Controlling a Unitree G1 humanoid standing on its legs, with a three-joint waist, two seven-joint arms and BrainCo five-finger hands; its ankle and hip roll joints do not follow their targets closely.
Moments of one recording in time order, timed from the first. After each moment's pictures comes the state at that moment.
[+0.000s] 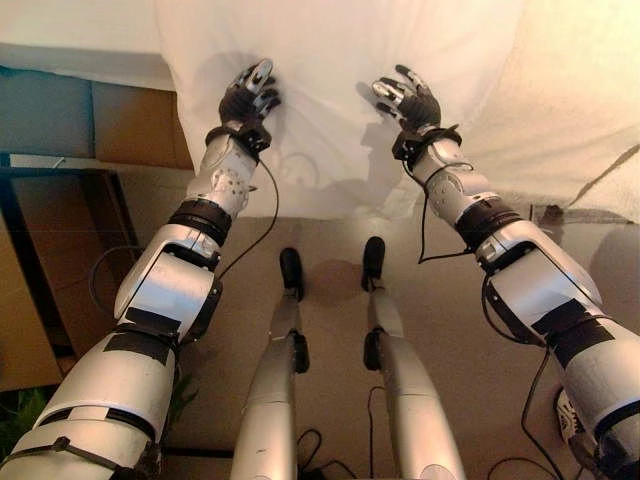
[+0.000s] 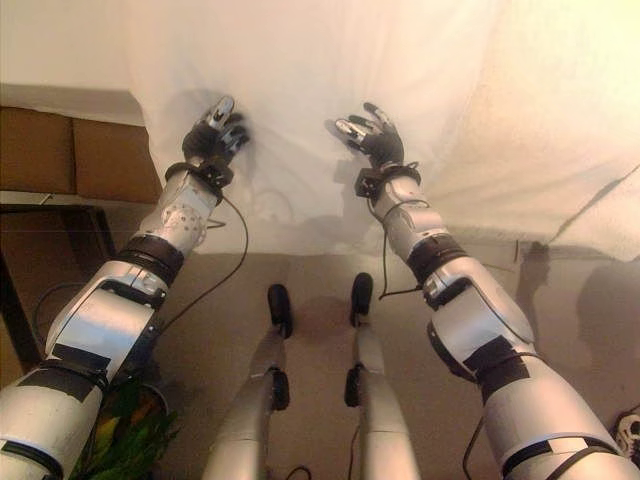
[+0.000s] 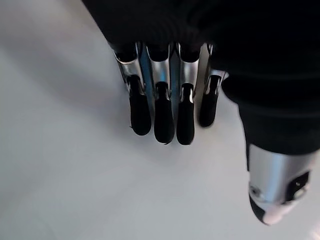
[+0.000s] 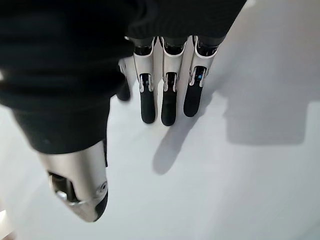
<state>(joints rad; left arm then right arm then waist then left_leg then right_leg) -1.30 0.45 -0.41 1.09 -1.19 -0.14 0.11 -1.36 -0.38 0.61 1.04 1.07 -0.14 -0.22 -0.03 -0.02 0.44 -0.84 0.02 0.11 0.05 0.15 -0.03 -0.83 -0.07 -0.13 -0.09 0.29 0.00</state>
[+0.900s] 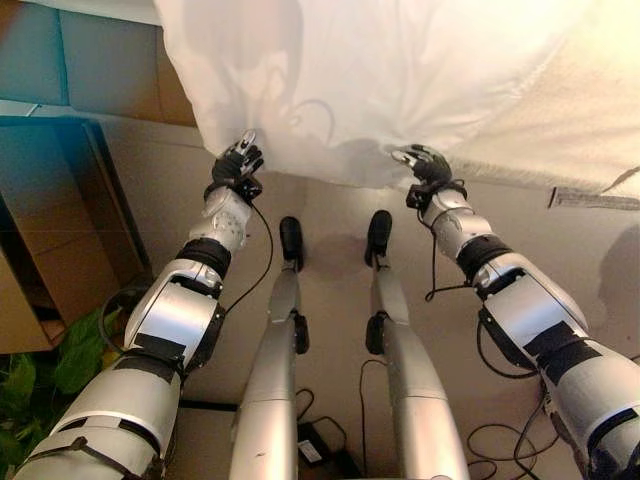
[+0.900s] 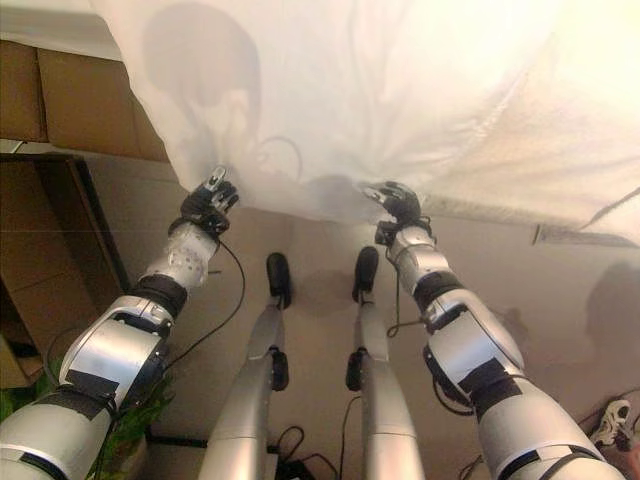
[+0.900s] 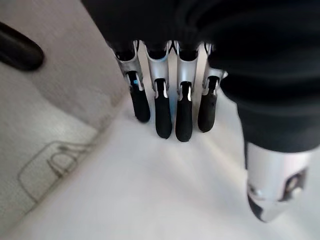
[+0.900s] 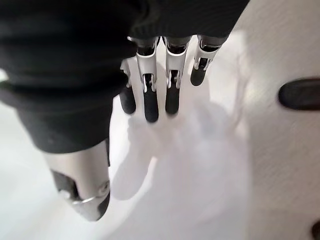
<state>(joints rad) -1.03 0.37 -0.24 1.13 -1.14 -0.12 0.21 -1.06 -0.33 0.45 1.21 0.83 -0.08 -0.28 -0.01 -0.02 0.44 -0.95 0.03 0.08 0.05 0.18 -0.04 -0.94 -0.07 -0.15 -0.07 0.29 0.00</state>
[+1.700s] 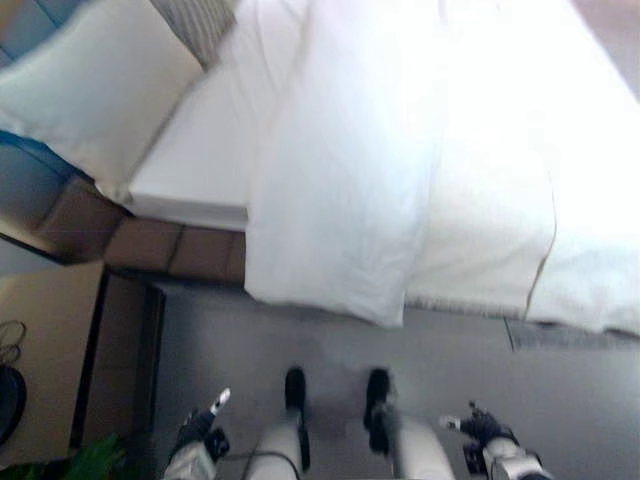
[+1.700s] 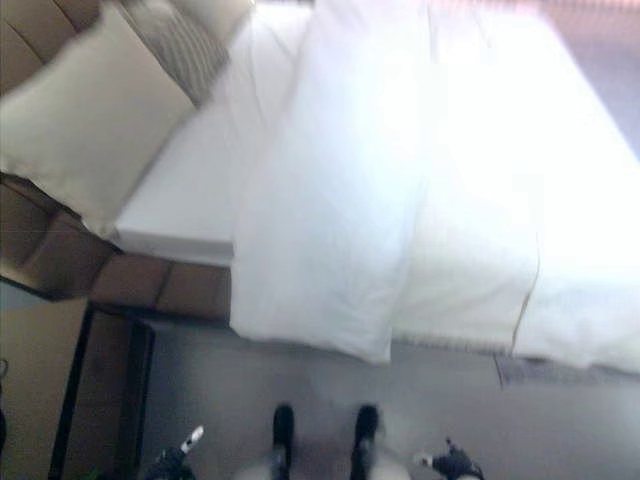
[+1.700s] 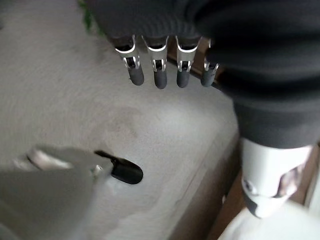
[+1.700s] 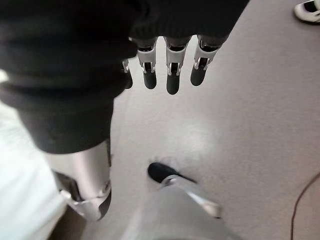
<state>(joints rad) -0.09 0.23 -0.02 1.20 -0.56 -0.10 0.18 -0.12 -0.29 0.28 1.17 0.24 -0.04 -0.18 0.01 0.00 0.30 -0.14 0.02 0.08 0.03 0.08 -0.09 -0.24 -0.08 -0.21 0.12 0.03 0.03</state>
